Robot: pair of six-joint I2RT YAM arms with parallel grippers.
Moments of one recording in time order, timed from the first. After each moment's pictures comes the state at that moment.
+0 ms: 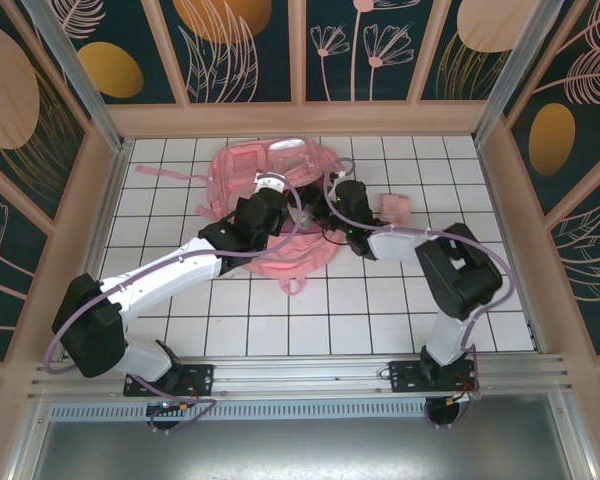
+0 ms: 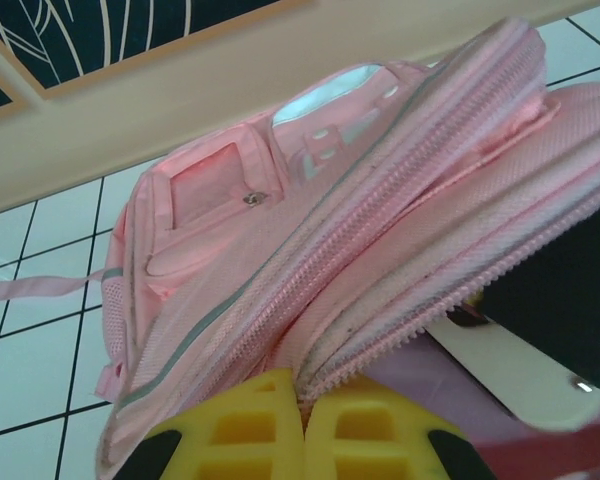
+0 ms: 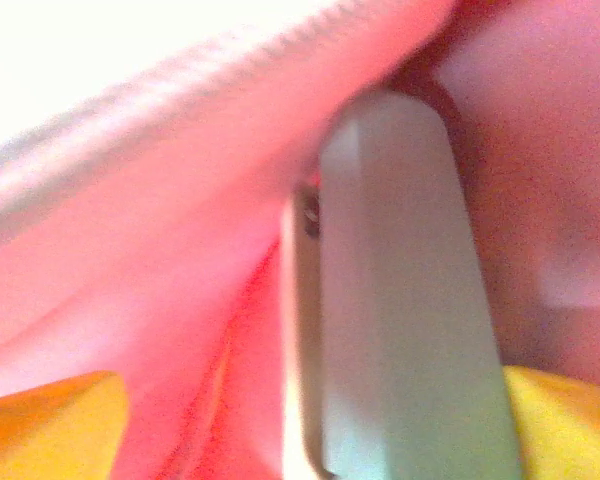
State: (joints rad) left arm -0.81 1.46 1.09 -0.25 -0.63 -0.17; right arm 0.58 1.74 0.91 0.52 -0.26 1.01
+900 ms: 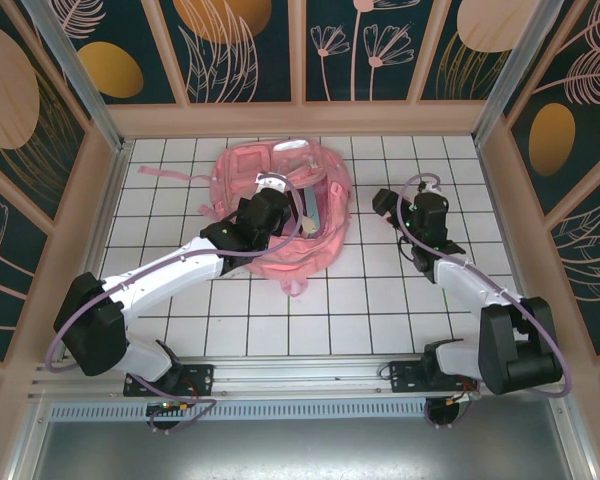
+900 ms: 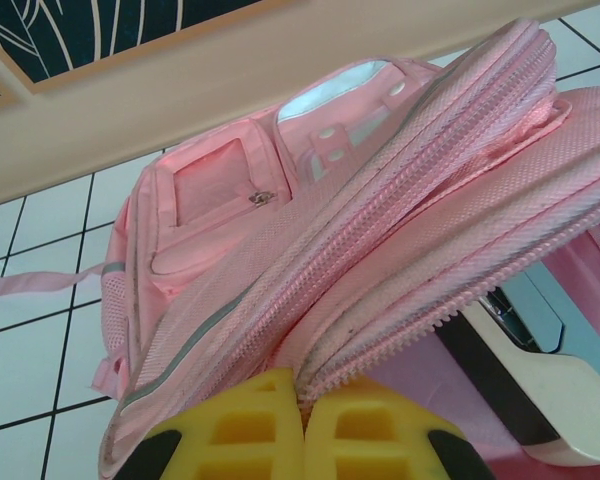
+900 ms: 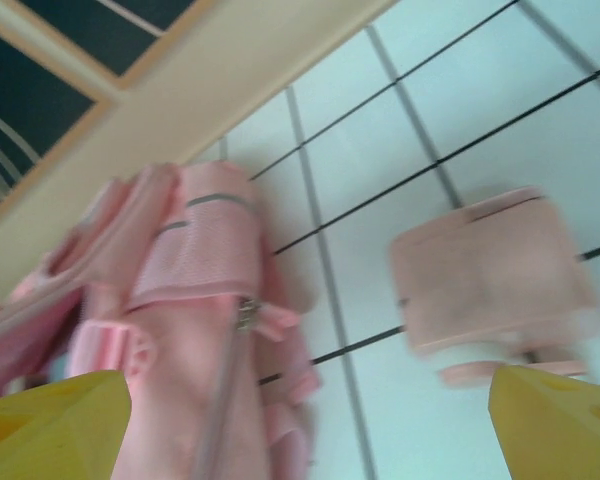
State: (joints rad) left arm -0.81 1.47 1.10 -0.25 -0.63 -0.19; right arm 0.20 1.28 0.61 0.21 -0.01 0.67
